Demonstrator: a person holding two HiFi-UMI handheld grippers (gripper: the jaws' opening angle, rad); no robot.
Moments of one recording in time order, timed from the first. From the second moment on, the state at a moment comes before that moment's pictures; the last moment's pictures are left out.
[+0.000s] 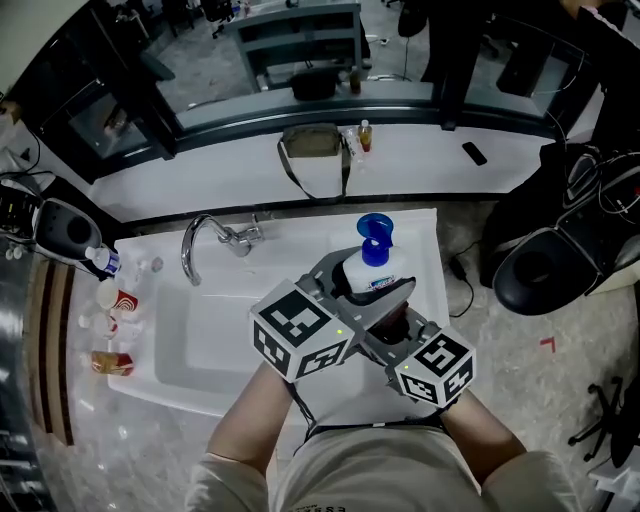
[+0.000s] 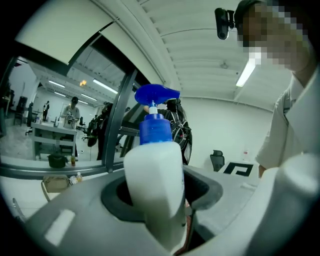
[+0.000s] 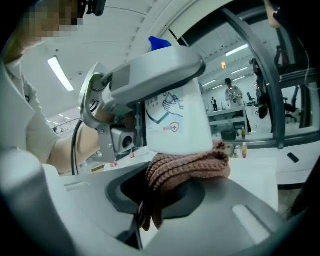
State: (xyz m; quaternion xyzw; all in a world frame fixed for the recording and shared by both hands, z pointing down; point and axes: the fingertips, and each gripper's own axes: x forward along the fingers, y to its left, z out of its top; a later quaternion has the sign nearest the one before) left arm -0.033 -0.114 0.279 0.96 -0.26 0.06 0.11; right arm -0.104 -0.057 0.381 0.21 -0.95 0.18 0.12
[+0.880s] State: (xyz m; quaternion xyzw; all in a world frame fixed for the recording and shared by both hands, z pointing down) left arm -0.030 -0.107 0.294 0.96 -0.26 0.05 0.09; right arm -0.074 -0.054 0.403 0.23 -0.94 0.23 0.13
